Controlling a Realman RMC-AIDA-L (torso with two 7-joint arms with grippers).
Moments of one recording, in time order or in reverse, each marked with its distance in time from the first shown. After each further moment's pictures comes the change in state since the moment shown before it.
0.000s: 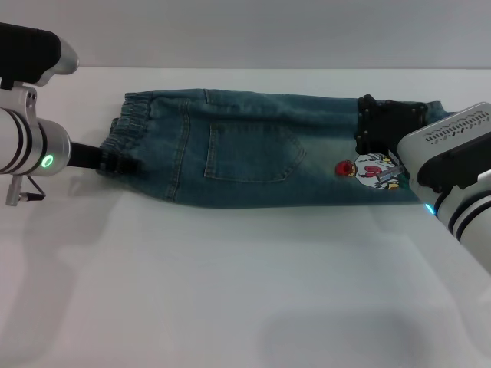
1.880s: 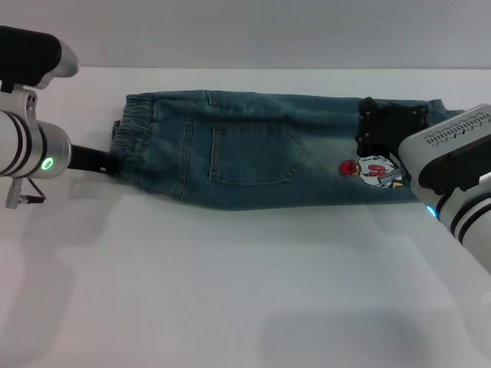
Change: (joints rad) left arm 0.005 -0.002 -0.002 -0.003 -0.012 -0.008 0.014; right arm -0.014 -0.003 0.001 0.020 0.000 0.017 -0.008
